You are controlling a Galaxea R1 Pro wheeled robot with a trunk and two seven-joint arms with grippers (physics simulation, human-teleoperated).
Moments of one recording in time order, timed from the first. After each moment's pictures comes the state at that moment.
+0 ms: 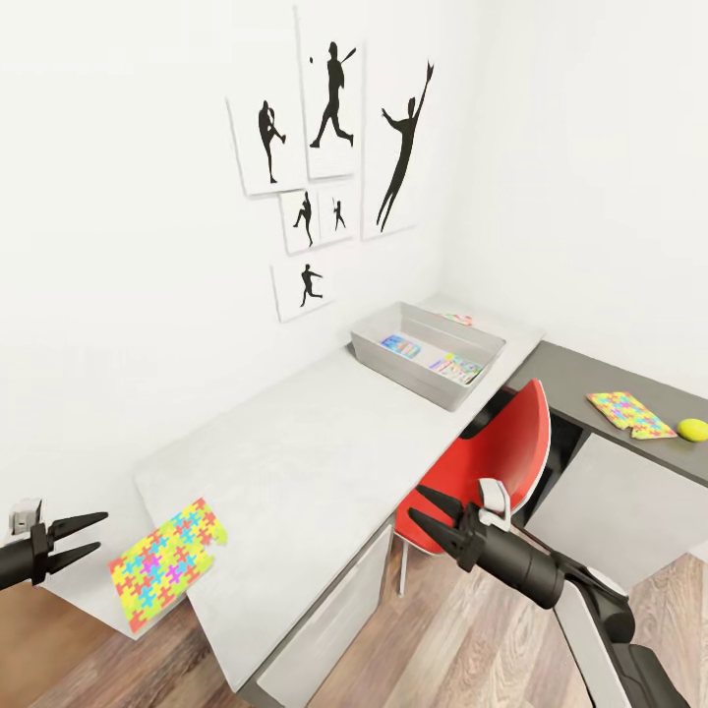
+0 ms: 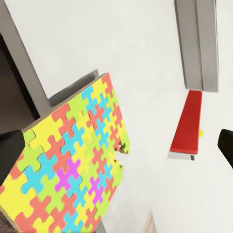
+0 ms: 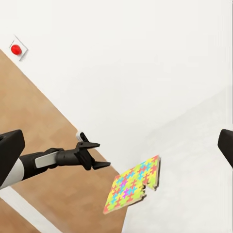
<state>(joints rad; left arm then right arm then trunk) -0.59 0.64 0.43 -0.48 0.18 0.85 -1.35 -0.20 -0.07 -0.06 -1.58 -0.55 0.50 1.04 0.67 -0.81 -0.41</state>
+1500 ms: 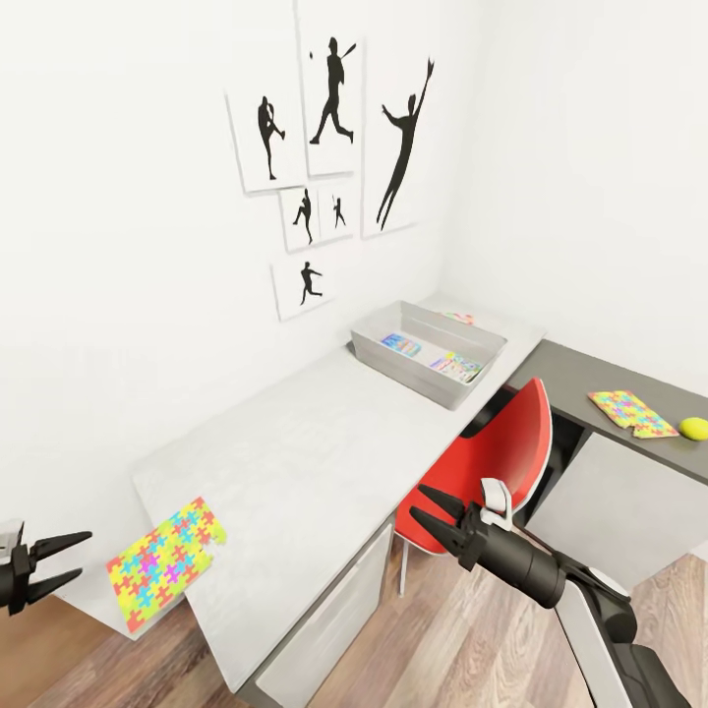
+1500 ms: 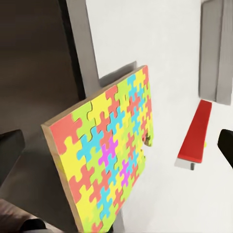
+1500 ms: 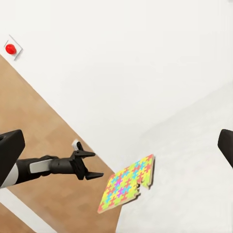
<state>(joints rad) -0.59 0.69 0.44 -0.34 0.18 0.86 -1.34 -0.20 -0.07 -0.07 -1.58 -0.55 0.50 1.04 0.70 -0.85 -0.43</state>
